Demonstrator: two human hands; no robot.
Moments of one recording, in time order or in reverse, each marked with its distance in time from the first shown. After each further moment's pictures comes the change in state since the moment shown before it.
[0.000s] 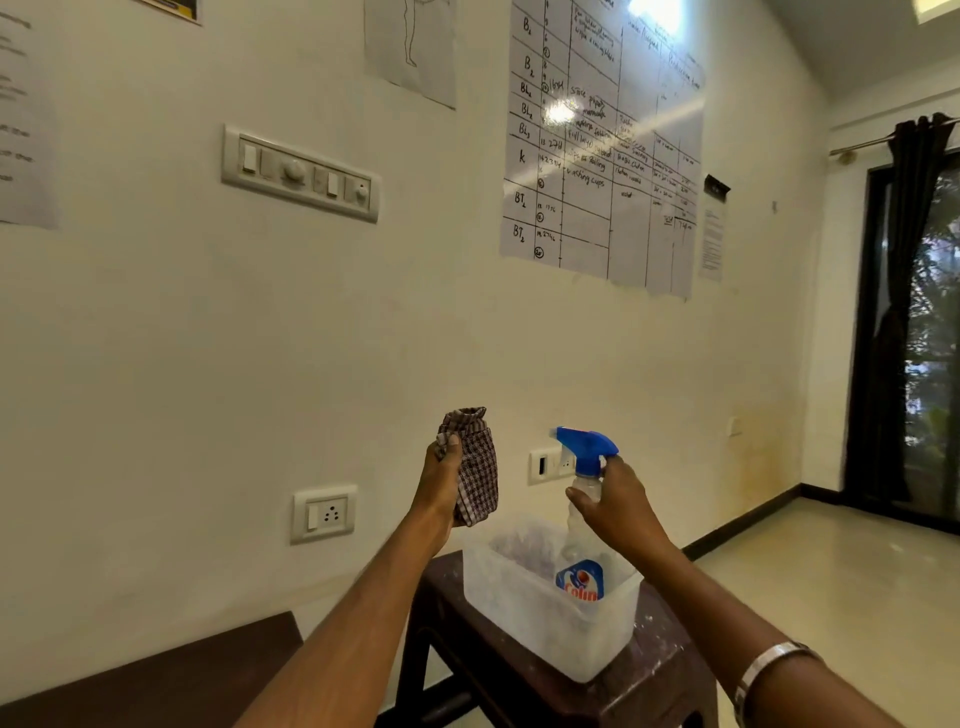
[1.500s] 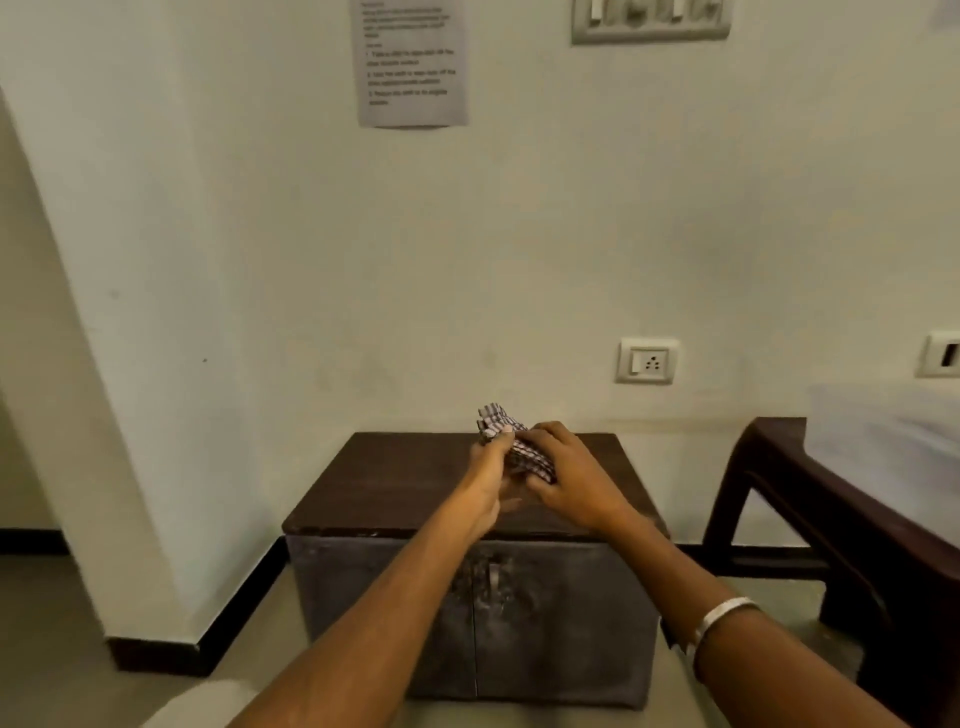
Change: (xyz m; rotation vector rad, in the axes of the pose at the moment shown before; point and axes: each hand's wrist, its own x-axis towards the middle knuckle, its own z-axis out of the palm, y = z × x) left_hand -0.253 -0.009 -0.260 0.172 0.672 -0.220; right_hand -0.240 -0.173 0.239 0.367 -0.715 -0.741
